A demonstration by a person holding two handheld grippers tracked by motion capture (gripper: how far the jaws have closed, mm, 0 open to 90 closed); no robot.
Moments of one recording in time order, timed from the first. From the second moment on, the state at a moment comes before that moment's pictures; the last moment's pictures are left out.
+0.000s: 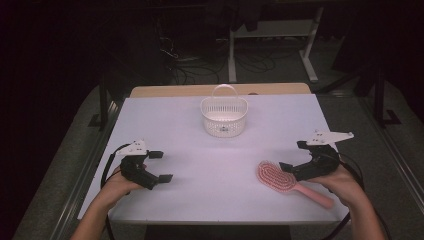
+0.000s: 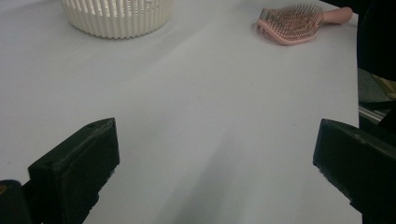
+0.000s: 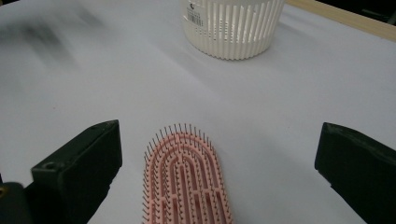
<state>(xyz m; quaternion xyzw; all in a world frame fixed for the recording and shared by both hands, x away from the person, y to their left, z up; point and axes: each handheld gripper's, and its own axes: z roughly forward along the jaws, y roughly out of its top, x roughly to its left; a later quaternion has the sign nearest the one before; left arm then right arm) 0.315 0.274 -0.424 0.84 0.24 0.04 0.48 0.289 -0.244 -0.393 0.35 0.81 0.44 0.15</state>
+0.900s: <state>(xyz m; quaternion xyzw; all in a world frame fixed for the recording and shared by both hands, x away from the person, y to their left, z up) 0.315 0.273 -0.423 0.84 0.24 0.04 0.48 0.277 -0.269 -0.395 0.36 0.83 0.39 0.13</state>
